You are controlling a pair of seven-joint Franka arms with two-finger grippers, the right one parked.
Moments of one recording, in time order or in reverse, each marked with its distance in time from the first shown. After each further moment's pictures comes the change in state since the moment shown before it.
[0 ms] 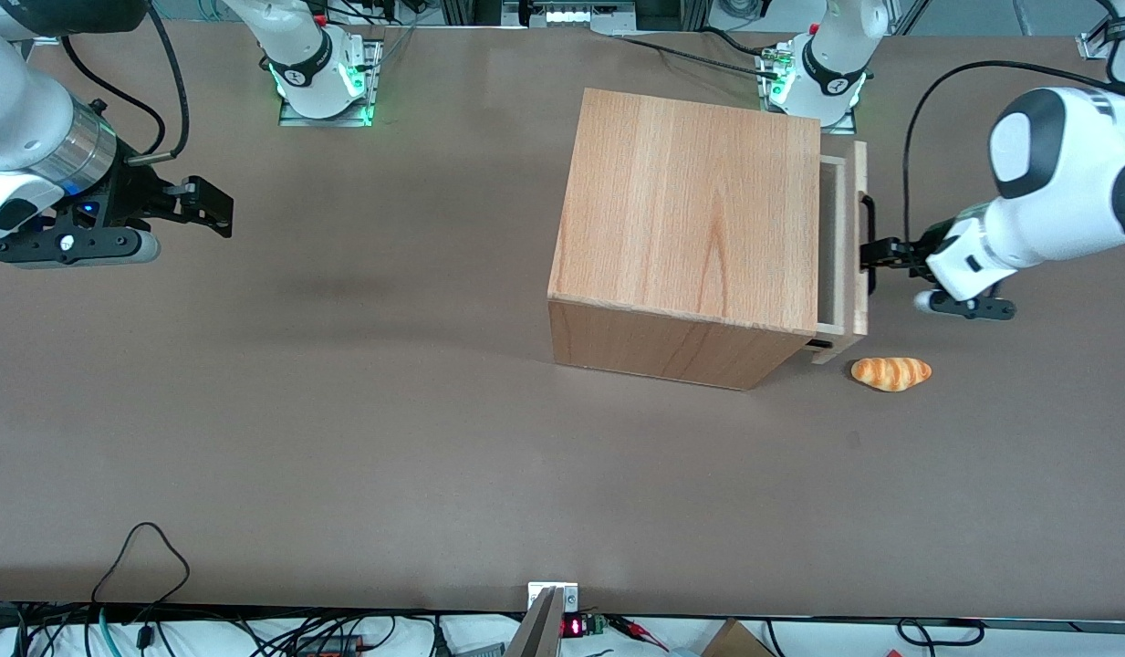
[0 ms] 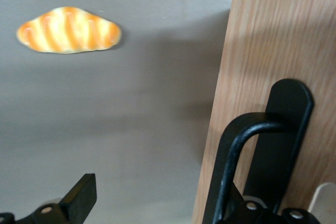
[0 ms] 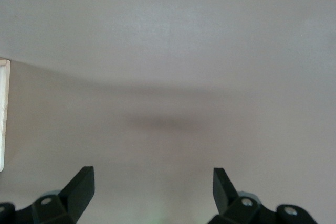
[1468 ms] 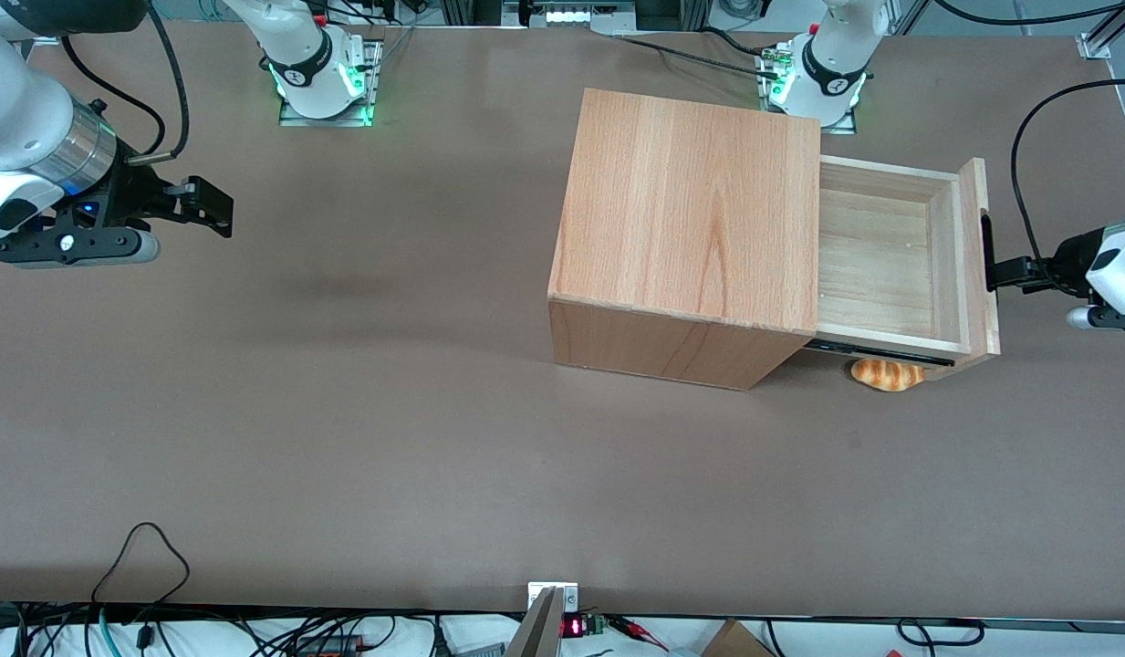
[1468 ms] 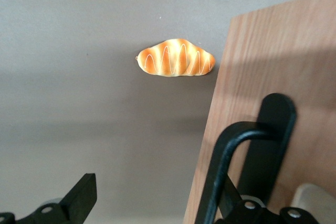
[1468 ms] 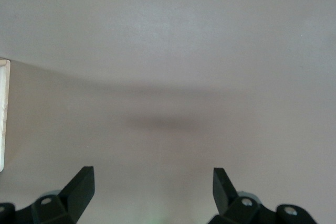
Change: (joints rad) arm 0.264 0.106 0.002 0.170 0.026 -0.036 0.187
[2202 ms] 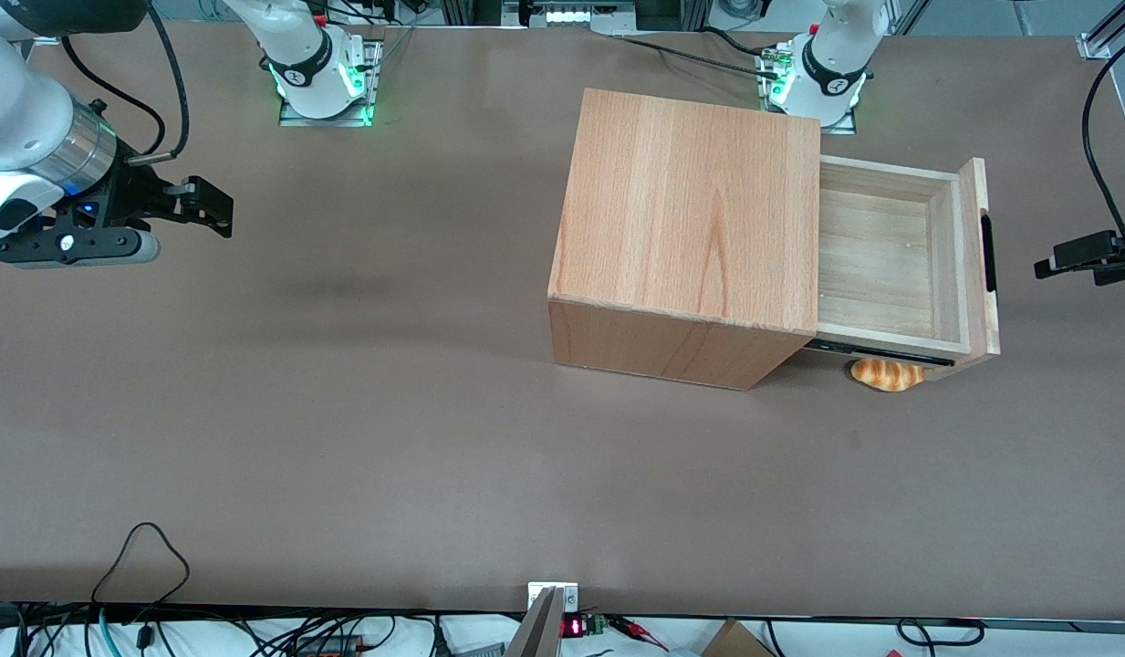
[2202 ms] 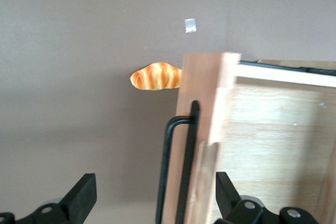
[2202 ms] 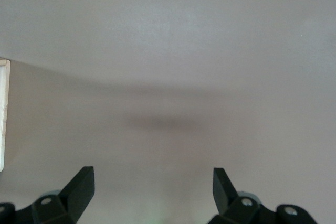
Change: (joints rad) arm -0.010 -0.001 -0.040 0.304 0.015 -0.245 -0.022
